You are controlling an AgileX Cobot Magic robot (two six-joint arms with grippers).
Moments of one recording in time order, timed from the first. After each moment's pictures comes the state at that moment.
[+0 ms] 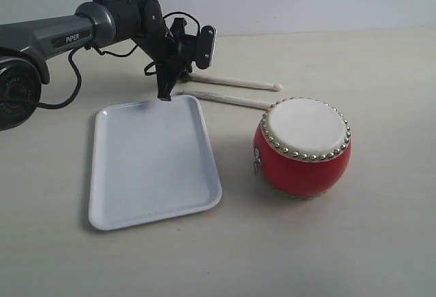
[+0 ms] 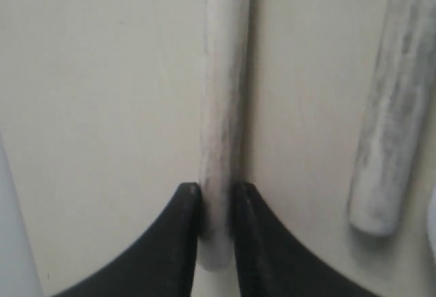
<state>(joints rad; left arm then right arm) -0.43 2.59 -2.20 -0.11 0.70 1.48 -0.04 0.01 0.00 0.03 0.27 -0.07</state>
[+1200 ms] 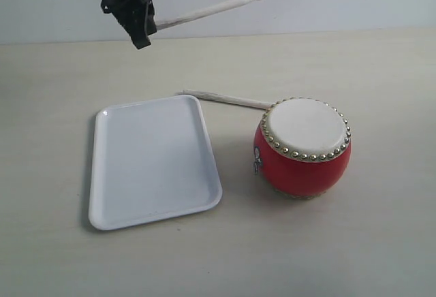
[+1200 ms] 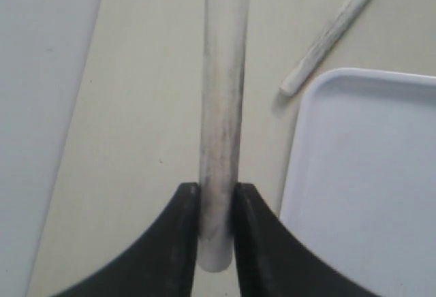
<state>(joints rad) -0.43 2.10 -1.89 0.00 0.93 0.90 -0.04 0.01 0.00 0.03 0.27 -0.07</state>
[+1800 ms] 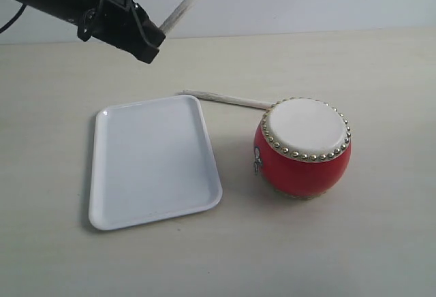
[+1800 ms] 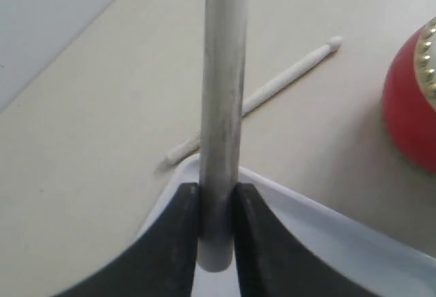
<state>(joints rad) -0.43 1.69 -1.26 -0.59 0.51 0.99 -0.04 0.01 0.00 0.03 0.27 -0.07</state>
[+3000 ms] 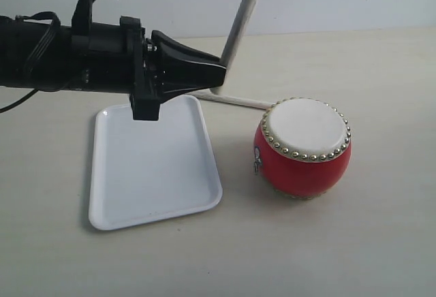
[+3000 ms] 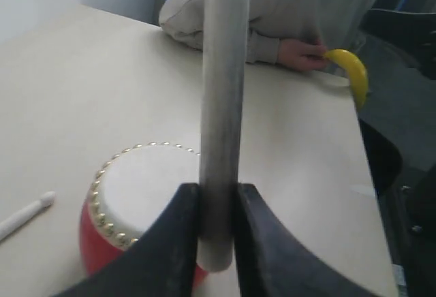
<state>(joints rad) -0.43 1.62 -0.88 -1.73 0.99 2.01 -0.04 0.01 0.00 0.33 0.07 0.11</state>
